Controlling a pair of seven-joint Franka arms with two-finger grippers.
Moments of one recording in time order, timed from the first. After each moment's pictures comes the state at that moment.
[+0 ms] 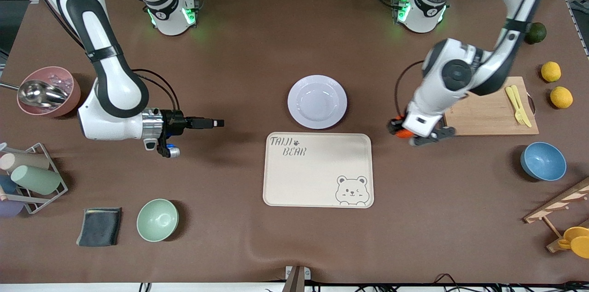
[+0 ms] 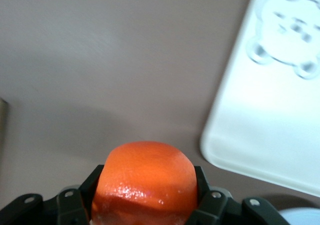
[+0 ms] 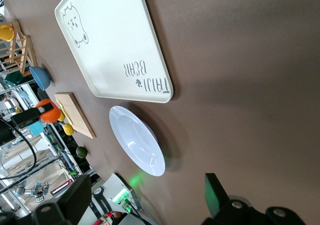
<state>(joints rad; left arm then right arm) 0.12 0.28 -0.55 -2.11 0.18 2.35 -0.84 0.08 0.38 0.09 -1.97 0.98 1.95 -0.21</state>
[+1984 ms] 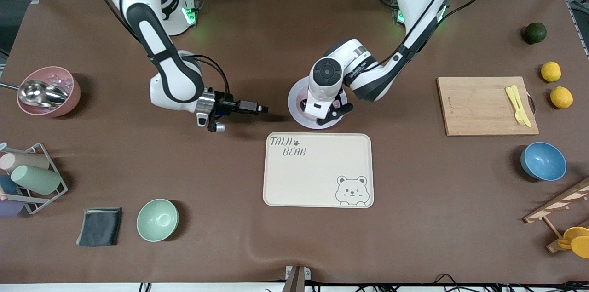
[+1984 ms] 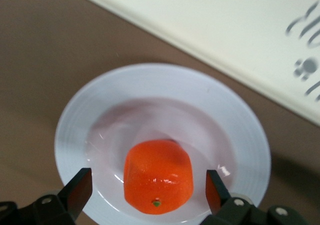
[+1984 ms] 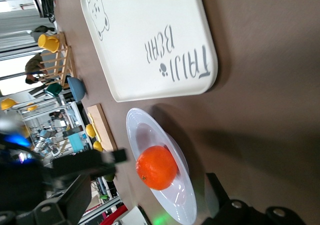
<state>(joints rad) -0.27 0.57 -0.54 -1.75 0.18 2.09 -1.34 0.40 0.43 0.10 -2.20 1.74 2.26 -0.72</state>
